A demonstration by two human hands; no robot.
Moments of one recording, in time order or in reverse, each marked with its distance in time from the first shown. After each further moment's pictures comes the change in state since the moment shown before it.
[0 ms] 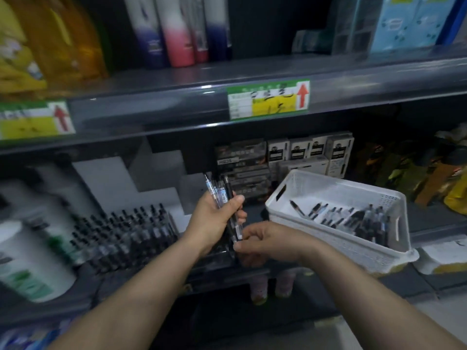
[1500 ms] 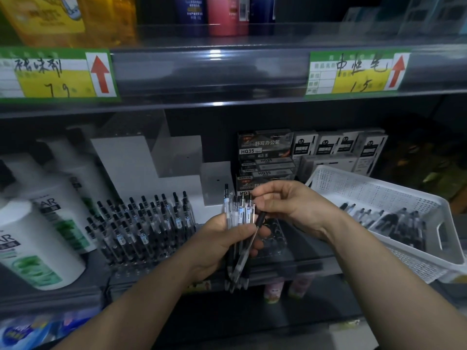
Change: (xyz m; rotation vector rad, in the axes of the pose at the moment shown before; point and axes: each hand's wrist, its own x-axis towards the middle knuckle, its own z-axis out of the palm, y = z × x) left_hand -0.029 -0.030 -0.069 -0.226 -0.316 -0.323; right_hand 0.057 -0.025 -0.004 0.336 0.205 -0.144
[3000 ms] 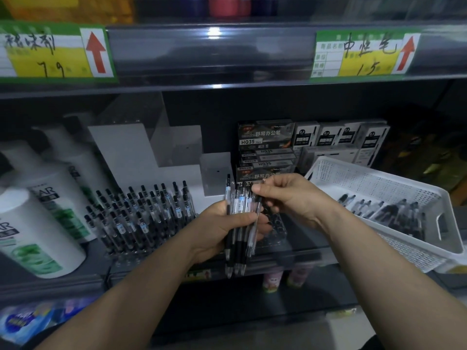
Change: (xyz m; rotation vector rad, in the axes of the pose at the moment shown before) left_hand 0.007 0.006 0.000 -0.127 -0.014 -0.074; right_hand 0.005 0.006 0.007 -0.041 0.104 0.029
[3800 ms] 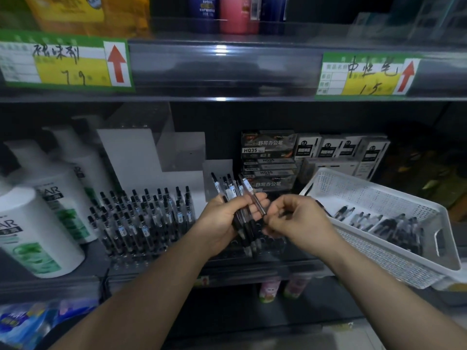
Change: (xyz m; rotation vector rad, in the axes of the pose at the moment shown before) left_hand 0.021 0.009 0.011 -0.271 0.187 0.093; right_hand -0.031 0.015 0.007 -0.296 0.188 -0.179
